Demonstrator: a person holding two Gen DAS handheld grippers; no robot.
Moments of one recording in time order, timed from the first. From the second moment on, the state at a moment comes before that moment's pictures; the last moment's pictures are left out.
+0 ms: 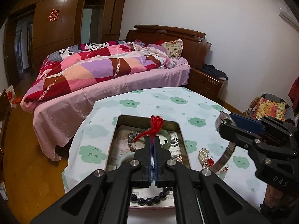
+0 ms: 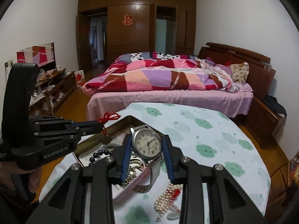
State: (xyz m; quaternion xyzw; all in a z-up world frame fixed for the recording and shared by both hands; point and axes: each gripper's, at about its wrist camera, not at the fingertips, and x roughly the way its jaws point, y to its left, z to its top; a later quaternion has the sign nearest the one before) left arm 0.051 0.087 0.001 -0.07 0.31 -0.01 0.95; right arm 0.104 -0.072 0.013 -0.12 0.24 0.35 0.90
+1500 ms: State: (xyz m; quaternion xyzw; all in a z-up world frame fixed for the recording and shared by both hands) left arm 0.073 0.105 -0.054 -0.09 0.37 0.01 0.92; right arm 0.130 -0.026 -0.052 -0.16 0.33 0.34 0.87
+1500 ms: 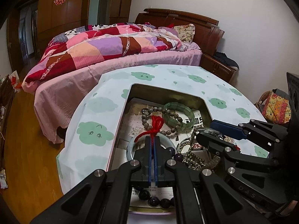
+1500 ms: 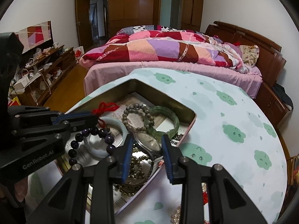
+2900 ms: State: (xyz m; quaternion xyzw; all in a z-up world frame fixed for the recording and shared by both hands) left arm 0.046 0.091 -0.047 -0.07 0.35 0.07 0.93; right arm 0.124 -0.167 -0.068 -0.10 0.38 0.23 0.89
